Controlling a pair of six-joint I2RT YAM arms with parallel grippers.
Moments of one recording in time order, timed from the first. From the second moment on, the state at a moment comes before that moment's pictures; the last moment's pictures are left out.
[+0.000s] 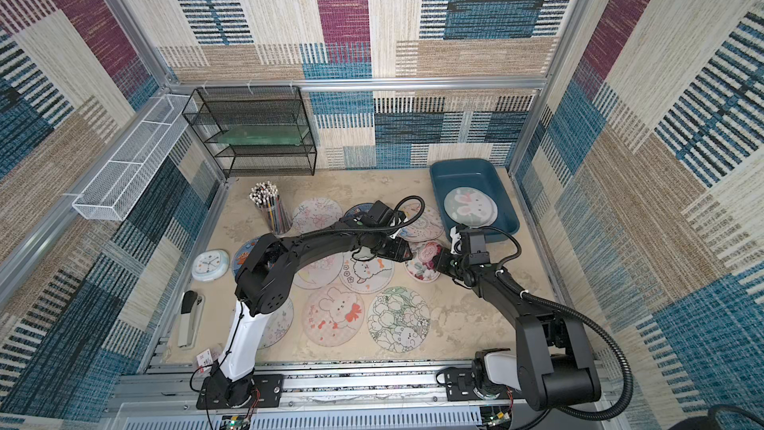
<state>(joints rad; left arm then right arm) -0.77 2.20 1.68 -0.47 0.39 -0.39 0.11 1.27 0.58 -0.15 -0.36 0.50</state>
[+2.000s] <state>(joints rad) -0.77 1.68 1.06 0.17 0.30 -0.37 -0.19 1.78 1.24 -0.14 -0.41 0.44</state>
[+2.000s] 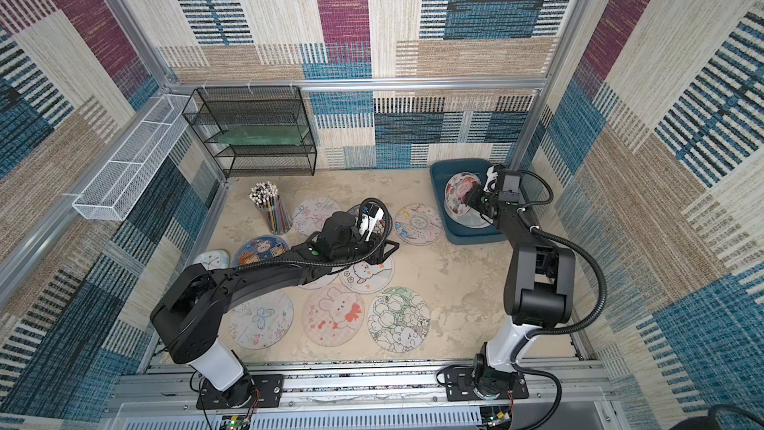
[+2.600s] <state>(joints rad) -0.77 1.71 1.06 0.21 0.33 -0.37 -0.19 1.94 1.30 -0.24 -0.15 0.40</state>
